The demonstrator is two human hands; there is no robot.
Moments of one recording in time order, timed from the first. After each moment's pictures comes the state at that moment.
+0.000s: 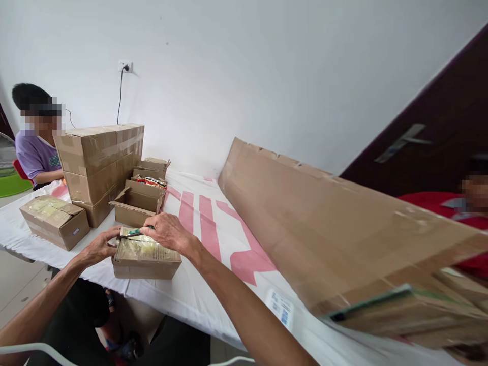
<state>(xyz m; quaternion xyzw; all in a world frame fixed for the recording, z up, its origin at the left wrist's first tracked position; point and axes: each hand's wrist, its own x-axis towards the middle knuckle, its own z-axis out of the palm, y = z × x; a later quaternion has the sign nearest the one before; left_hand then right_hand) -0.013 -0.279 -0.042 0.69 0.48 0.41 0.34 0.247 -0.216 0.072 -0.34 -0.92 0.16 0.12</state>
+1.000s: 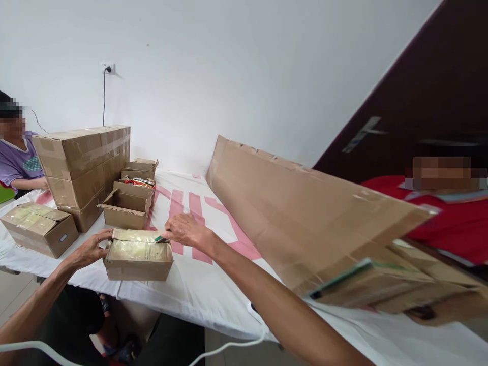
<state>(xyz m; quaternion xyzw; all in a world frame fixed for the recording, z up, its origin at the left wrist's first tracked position) -0.016 -0.272 -0.031 0.71 0.51 0.36 0.32 0.323 -0.190 0.073 -0.39 -0.92 0.04 0.02</state>
